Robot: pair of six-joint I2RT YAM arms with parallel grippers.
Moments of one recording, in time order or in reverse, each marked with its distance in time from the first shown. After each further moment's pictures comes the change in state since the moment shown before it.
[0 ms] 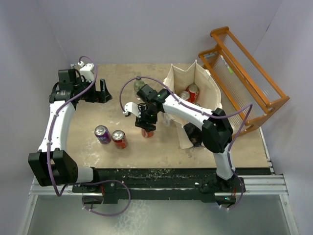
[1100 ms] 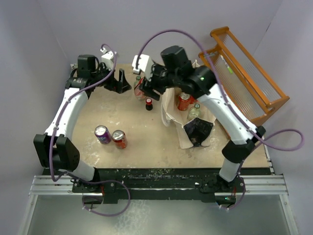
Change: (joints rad) left arm -0.196 0.160 0.177 0.091 0.093 0.005; right arm -0.032 -0.237 0.473 -0.102 0.066 0.156
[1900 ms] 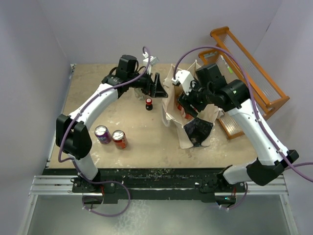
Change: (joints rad) left arm -0.362 0.232 0.139 0.179 0.208 -0.322; right arm -0.212 -0.400 -0.448 -0.211 0.218 0.132
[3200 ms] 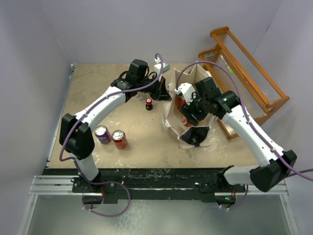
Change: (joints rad) left arm -0.116 0.021 -0.008 0.022 -0.082 0.108; right arm -0.063 -0.100 -0.395 0.146 -0.057 0.034
